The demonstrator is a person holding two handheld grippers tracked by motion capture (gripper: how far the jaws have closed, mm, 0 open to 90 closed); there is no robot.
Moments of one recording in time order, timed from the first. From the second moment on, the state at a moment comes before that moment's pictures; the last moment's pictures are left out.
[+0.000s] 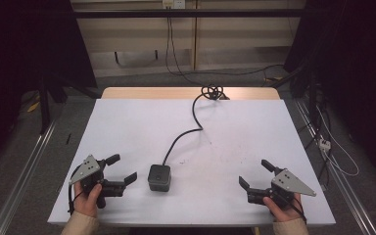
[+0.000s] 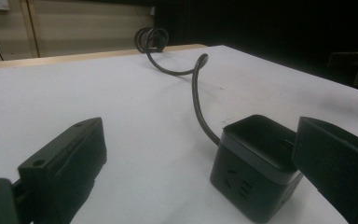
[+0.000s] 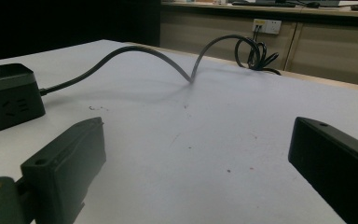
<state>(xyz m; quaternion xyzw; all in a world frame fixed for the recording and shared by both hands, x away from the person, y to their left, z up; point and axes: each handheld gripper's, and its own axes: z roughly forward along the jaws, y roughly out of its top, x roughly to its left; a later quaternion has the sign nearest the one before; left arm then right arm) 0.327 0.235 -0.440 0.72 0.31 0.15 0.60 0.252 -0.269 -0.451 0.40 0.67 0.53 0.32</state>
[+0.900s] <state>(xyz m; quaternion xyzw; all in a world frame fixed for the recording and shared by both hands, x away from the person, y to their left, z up) 0.330 0.225 -0.433 0.71 0.30 0.13 0.63 0.253 -0.268 -0.451 0.40 0.67 0.53 0.32</state>
